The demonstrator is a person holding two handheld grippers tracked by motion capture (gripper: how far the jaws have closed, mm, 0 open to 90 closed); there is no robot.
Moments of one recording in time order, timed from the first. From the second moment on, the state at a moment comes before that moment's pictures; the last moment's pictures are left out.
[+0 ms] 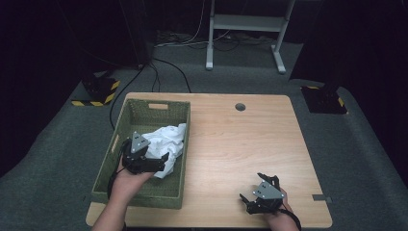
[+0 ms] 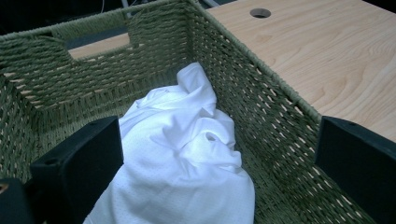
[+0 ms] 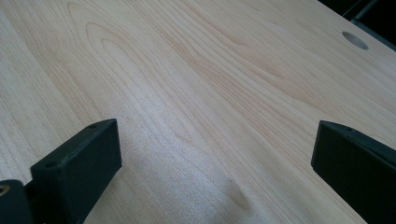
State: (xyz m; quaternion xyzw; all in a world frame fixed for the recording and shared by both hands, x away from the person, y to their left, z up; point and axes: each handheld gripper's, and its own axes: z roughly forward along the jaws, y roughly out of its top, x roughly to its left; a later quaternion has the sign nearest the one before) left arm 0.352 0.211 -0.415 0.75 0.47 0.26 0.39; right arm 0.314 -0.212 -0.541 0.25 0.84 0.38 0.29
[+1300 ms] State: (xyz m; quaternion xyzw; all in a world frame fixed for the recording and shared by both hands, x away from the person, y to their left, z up) left arm 0.410 0.243 -0.458 0.74 0.55 0.21 0.33; right arm 0.314 -0.213 -0.540 0.25 0.84 0.38 0.29
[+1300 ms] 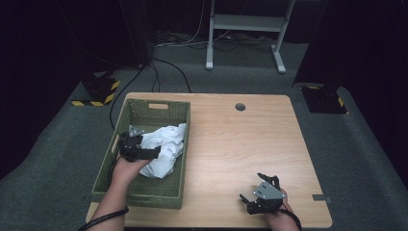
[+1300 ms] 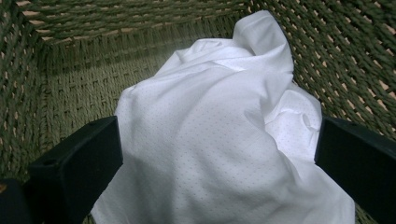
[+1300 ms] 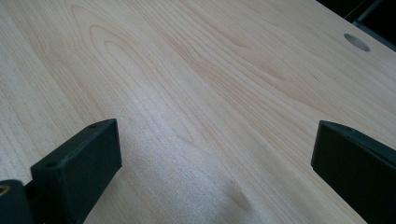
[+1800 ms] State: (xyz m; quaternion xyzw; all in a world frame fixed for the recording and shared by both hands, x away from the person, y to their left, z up) left arm 0.428 0.246 -0.470 0.75 0.58 0.15 0.29; right arm 0.313 -0.213 -0.540 0.25 0.84 0.38 0.29
